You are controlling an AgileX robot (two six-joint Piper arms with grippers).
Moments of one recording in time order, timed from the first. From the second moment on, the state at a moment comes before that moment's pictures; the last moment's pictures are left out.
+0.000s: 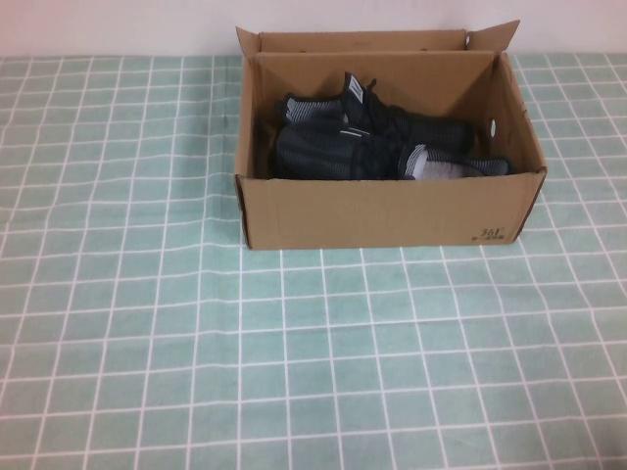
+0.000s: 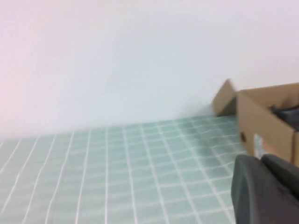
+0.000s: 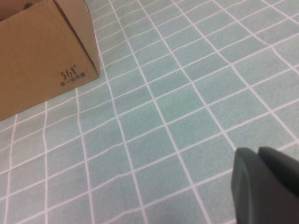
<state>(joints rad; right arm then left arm) -0.04 -0.03 0.00 0.02 0.41 0.42 -0.06 0.01 -0.19 -0.17 0.21 0.19</state>
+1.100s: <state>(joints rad) -0.04 -0.03 0.00 0.03 0.41 0.42 0.01 -0.01 0.03 -0.04 0.36 0.04</state>
